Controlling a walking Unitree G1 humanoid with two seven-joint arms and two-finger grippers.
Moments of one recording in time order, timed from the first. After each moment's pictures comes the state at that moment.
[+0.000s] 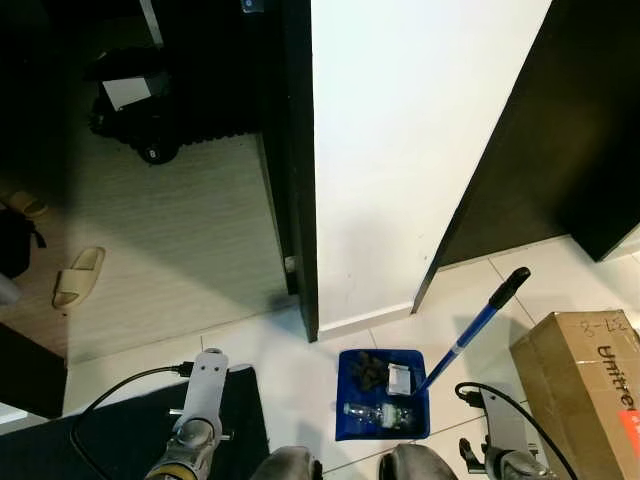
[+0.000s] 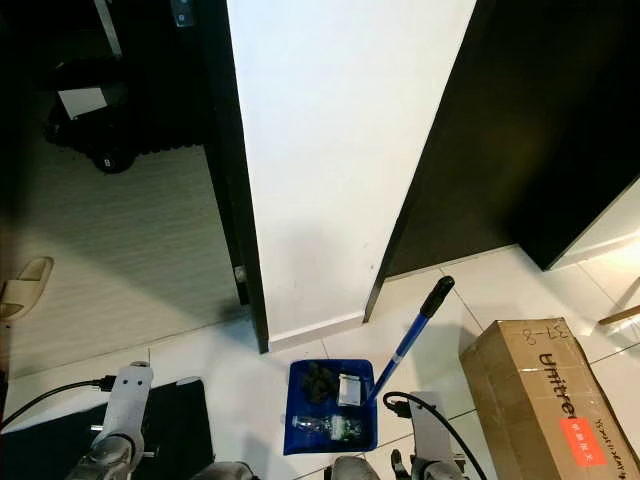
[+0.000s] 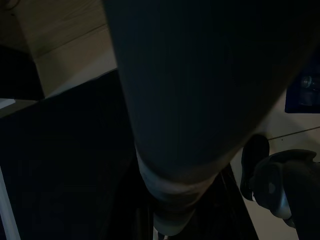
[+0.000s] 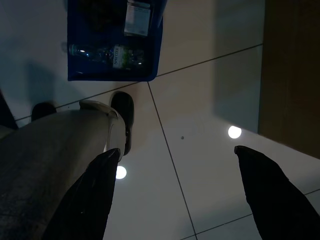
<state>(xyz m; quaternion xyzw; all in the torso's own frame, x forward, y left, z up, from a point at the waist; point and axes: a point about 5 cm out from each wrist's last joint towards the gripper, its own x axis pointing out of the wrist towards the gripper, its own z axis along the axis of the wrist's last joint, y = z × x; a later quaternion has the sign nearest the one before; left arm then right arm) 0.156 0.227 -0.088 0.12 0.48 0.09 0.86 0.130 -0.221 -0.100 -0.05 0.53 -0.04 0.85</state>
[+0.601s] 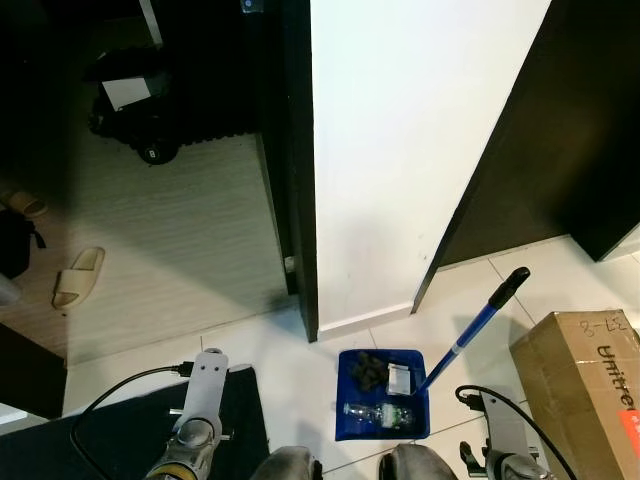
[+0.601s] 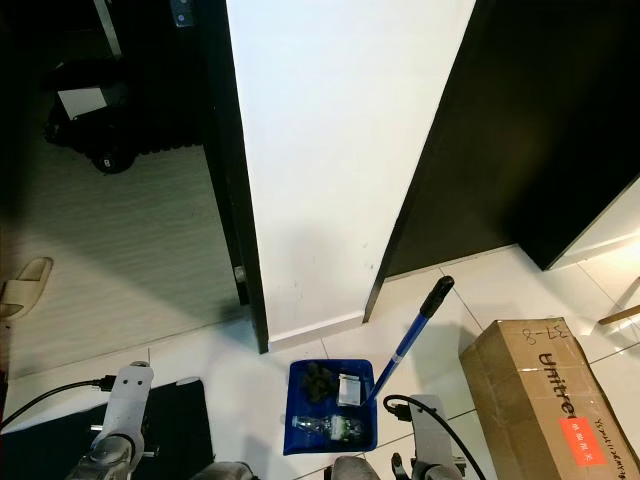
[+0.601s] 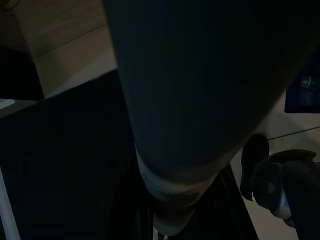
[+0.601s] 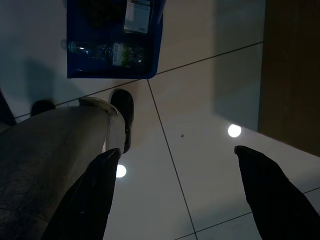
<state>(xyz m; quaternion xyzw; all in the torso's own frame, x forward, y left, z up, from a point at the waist) 0.156 0.227 -0.088 0.12 0.48 0.09 0.86 0.128 -0.221 -0.101 -0.05 0.53 -0.03 0.84</state>
